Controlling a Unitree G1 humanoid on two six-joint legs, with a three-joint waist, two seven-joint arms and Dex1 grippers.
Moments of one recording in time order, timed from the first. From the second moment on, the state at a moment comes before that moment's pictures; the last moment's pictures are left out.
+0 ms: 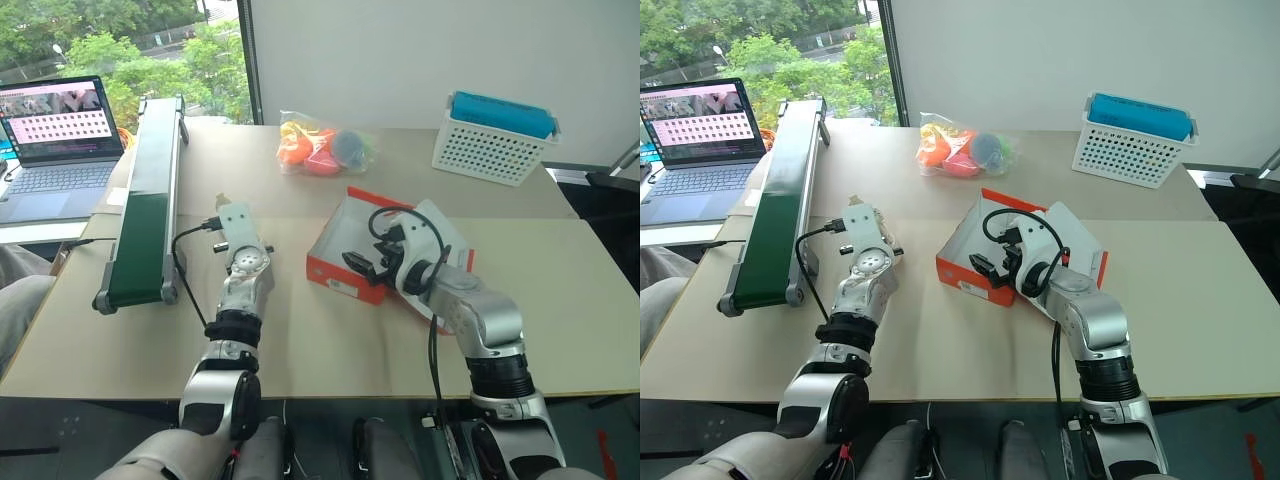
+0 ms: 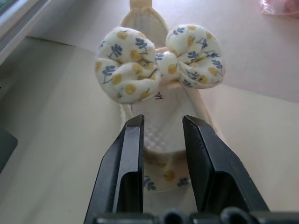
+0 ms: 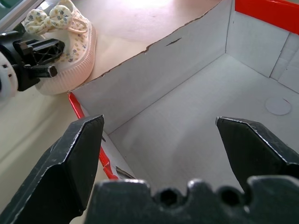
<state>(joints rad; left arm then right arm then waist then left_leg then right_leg) -0.83 -0.01 0.22 0.71 -0.05 0.30 0.43 -0.52 -0.26 0.02 -0.13 0.34 0.86 0.37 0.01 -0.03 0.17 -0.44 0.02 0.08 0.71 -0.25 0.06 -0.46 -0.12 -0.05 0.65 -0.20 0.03</state>
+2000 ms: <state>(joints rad) -0.93 -0.08 0.30 0.88 -0.15 0.22 0.44 -0.50 -0.26 -0.02 -0.17 0.34 0.88 0.37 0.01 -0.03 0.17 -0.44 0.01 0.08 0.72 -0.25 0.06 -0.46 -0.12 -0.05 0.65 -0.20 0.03</state>
